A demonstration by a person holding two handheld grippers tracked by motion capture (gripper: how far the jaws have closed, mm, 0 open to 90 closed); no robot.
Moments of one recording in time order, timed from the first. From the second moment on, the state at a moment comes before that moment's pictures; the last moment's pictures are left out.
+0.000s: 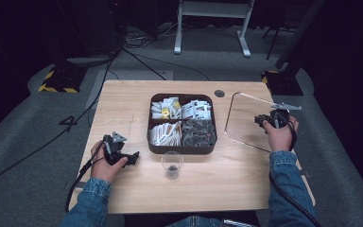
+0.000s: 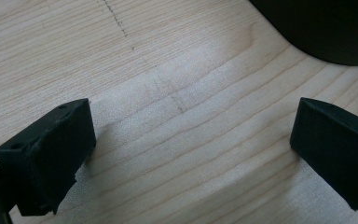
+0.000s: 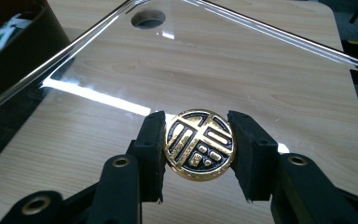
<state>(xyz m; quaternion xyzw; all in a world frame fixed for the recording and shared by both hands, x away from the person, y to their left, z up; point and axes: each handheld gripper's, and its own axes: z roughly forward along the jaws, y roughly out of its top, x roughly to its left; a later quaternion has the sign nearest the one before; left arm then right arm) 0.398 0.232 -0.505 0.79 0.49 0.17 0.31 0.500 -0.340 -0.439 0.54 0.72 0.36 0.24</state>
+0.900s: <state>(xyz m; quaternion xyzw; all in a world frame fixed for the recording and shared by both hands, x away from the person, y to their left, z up) 0.398 0.232 -0.505 0.80 0.49 0.17 0.31 0.482 -0.321 -0.396 0.50 0.71 0.43 0.25</state>
